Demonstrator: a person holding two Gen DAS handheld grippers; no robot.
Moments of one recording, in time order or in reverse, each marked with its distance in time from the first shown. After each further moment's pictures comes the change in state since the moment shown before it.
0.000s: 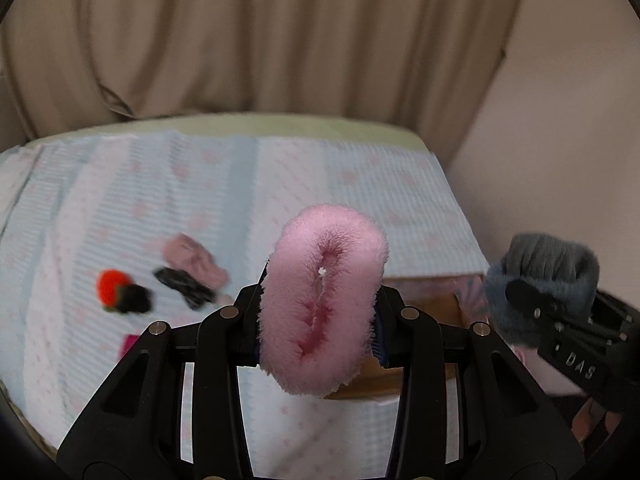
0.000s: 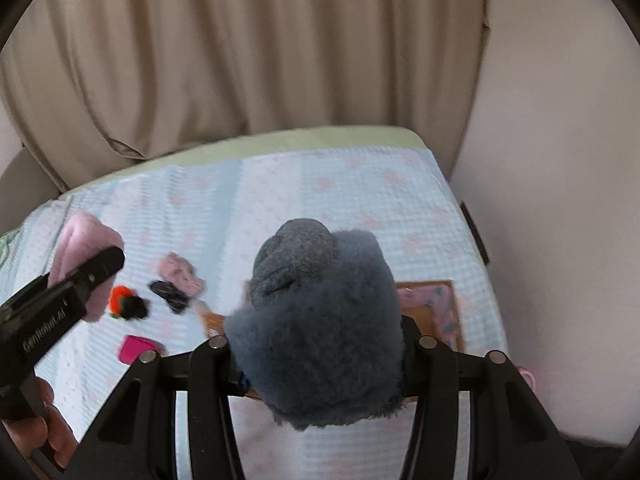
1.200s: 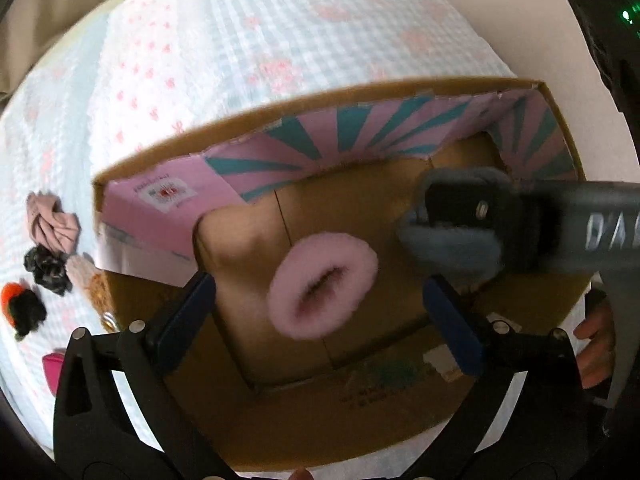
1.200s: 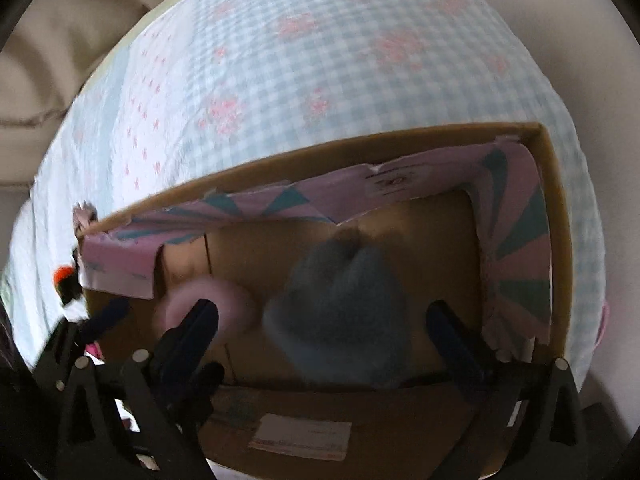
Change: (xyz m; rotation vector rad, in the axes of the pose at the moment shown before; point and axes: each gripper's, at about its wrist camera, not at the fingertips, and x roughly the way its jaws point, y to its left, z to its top) left arm 0.250 -0.111 -0.112 0.310 0.545 -0.060; right arm 0.256 -0.117 -0.043 0.245 0.578 0.137
